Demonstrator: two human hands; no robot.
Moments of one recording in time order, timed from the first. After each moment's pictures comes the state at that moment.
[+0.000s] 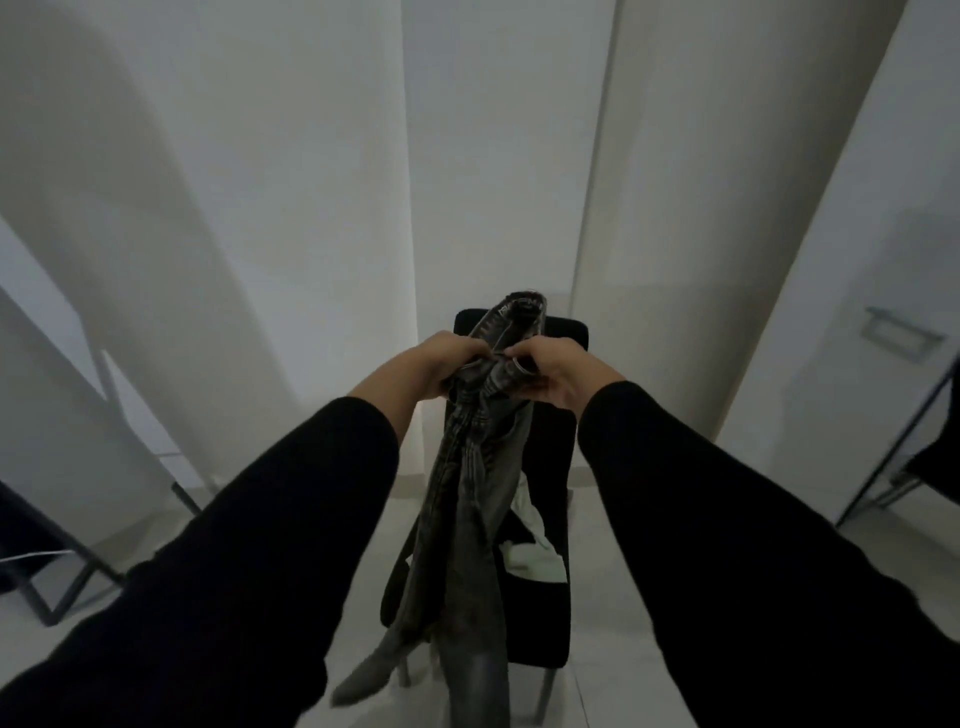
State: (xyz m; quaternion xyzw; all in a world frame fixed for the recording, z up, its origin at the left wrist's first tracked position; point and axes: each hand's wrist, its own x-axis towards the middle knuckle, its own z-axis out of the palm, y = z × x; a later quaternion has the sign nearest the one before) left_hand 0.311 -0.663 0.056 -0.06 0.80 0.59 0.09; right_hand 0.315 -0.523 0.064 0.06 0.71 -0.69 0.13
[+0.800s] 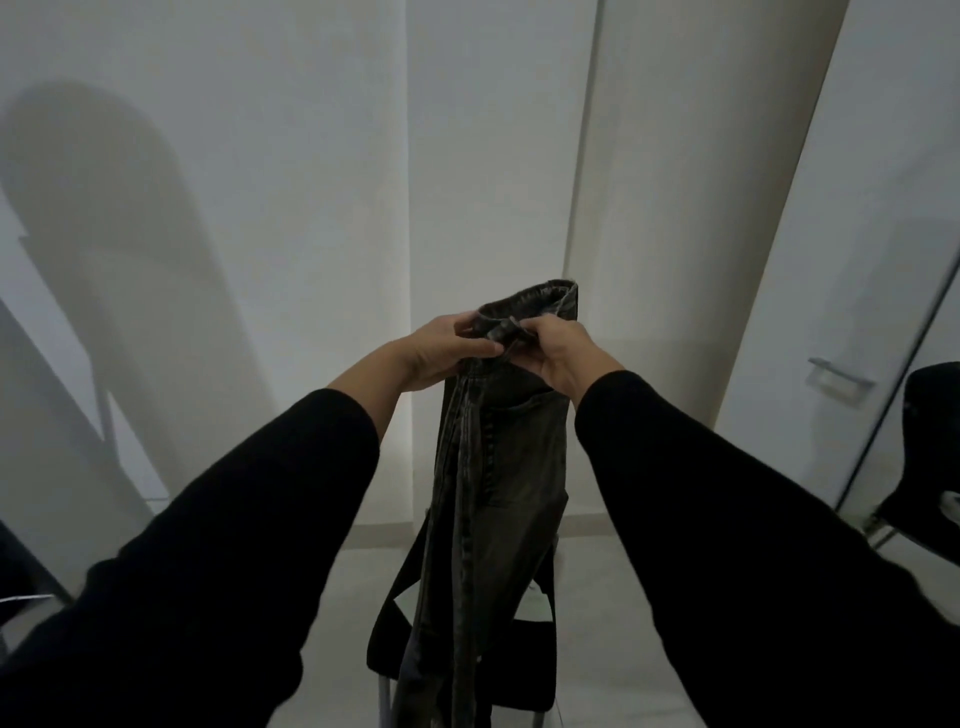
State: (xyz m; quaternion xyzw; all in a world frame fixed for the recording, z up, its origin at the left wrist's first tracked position) left_hand 0.370 -0.666 0.115 0.20 0.74 0.64 0.05; right_hand 0.374 -0.512 0.131 -0.01 0.60 -0.80 0.02
